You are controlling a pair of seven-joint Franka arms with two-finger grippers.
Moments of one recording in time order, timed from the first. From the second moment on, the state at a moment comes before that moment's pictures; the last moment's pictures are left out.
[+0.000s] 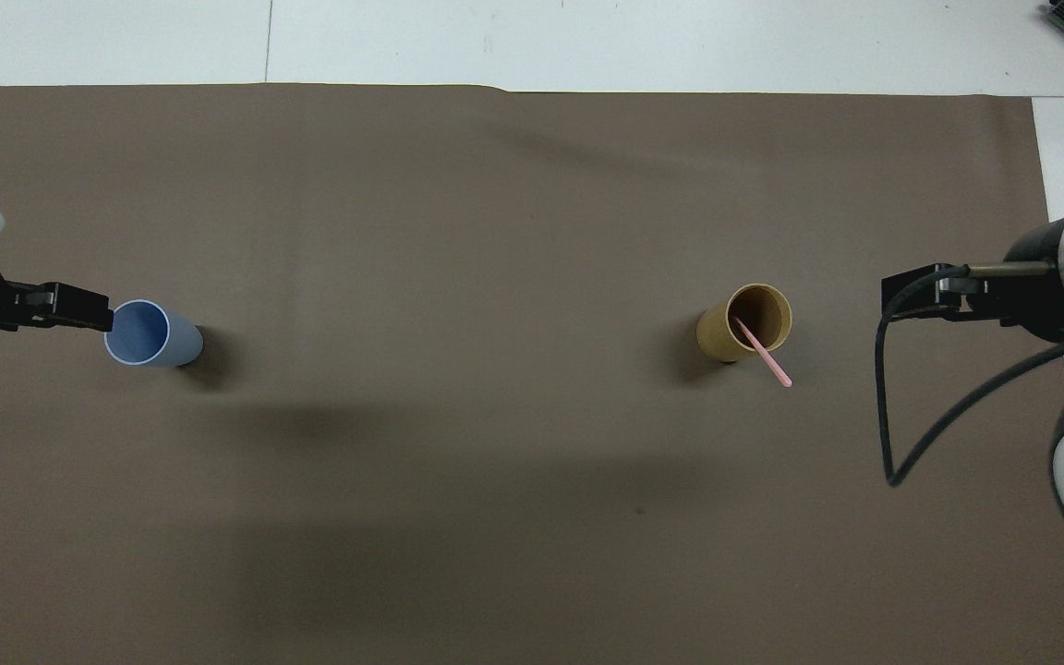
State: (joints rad) left arm 0.02 -0.03 0.01 -1.88 -0.02 1.86 0.10; right arm -0.02 -0.03 0.16 -1.54 -0.04 1.55 0.20
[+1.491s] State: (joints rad) left arm 0.09 0.10 0.00 -2.14 -0.02 2.31 0.24; right arm -0.02 -0.03 0.16 -1.54 -0.04 1.55 0.20
